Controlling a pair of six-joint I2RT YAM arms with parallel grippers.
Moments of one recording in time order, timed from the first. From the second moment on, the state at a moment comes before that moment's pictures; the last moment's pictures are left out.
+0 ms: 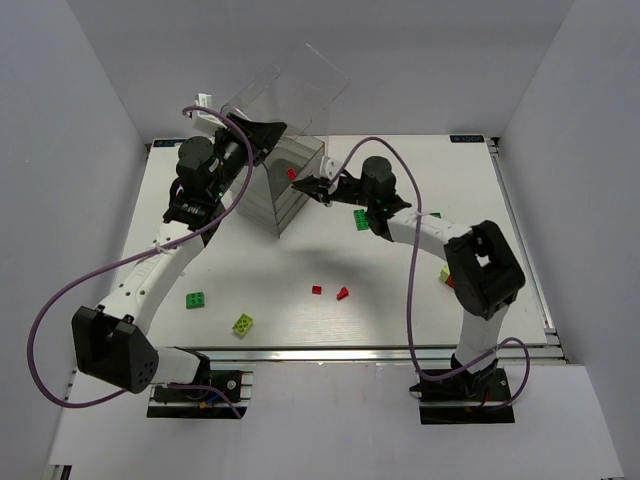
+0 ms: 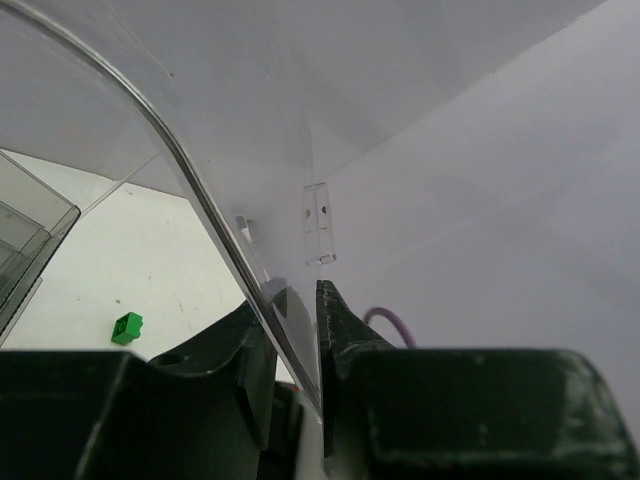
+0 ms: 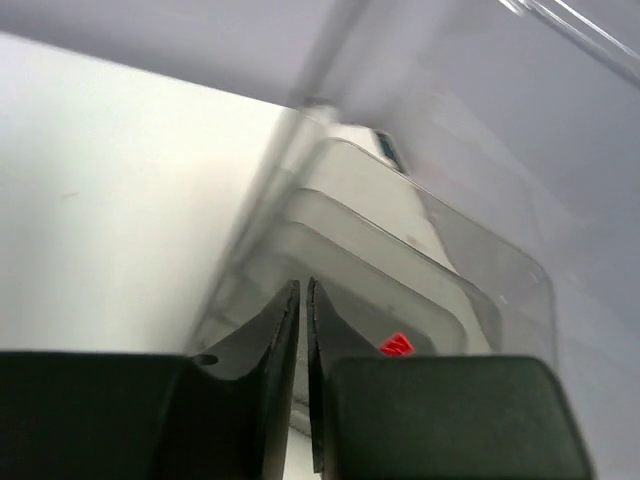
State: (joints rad) left arm -0.35 1.33 1.22 0.28 0.16 -0.95; right arm 0.62 1.90 1.26 0.73 -0.71 -0.40
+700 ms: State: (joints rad) left arm -0.35 1.31 1.15 0.29 0.16 -0.96; right arm 0.56 2.02 1.52 -1.25 -0.99 -1.90
